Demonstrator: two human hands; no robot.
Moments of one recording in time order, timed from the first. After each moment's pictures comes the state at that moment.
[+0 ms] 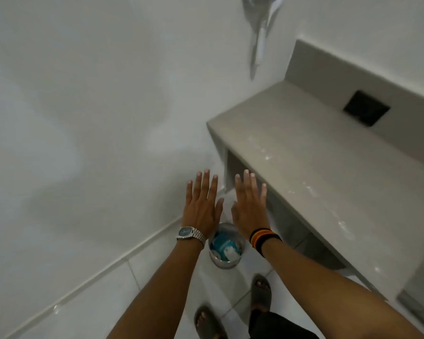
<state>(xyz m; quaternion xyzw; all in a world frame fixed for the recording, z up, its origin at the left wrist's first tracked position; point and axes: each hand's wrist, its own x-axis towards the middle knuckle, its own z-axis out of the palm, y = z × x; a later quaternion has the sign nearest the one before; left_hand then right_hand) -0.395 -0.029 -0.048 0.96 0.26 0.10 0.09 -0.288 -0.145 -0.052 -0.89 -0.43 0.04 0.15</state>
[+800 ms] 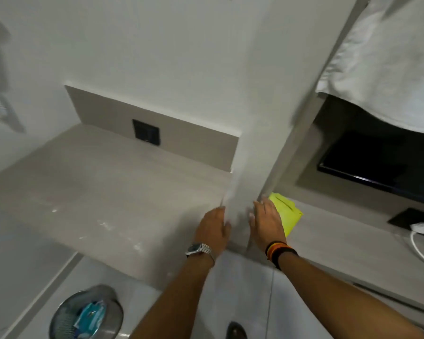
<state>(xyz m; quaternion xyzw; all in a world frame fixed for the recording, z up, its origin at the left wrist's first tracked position) -0.091 -0.496 -0.037 0.94 0.00 0.03 0.33 -0.036 -0.674 -0.040 -0.99 -0.07 -0.01 0.15</state>
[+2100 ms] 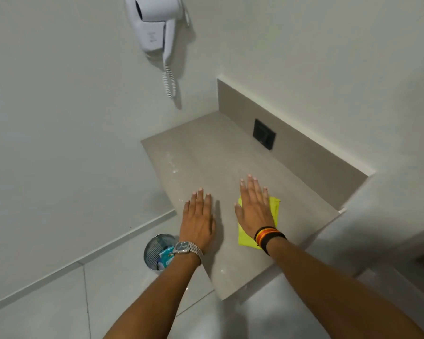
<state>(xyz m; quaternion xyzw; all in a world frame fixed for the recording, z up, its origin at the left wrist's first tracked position) -0.165 -0.354 -0.022 0.93 0.34 0.11 0.06 -0.002 -0.445 -0.027 -0.86 -0.48 -0.02 0.17</state>
